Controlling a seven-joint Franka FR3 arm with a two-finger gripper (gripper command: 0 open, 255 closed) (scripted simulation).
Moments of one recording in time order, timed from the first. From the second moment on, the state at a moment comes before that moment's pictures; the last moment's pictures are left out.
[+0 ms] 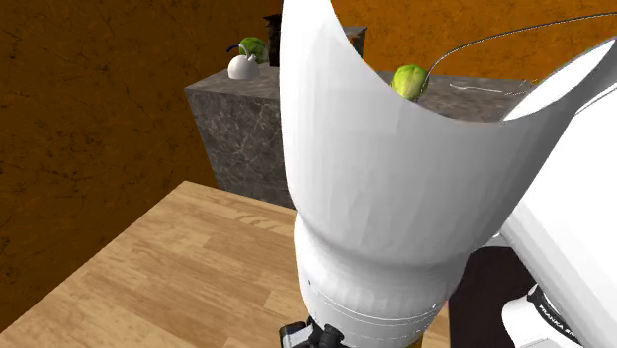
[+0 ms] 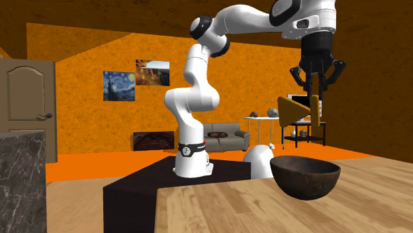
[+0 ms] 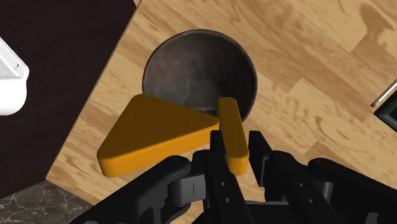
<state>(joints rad) 0.06 -0.42 1.00 -2.15 0.35 1.90 1.33</state>
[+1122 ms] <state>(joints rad) -0.01 -0.31 1.18 -2.24 0.32 2.10 1.42</state>
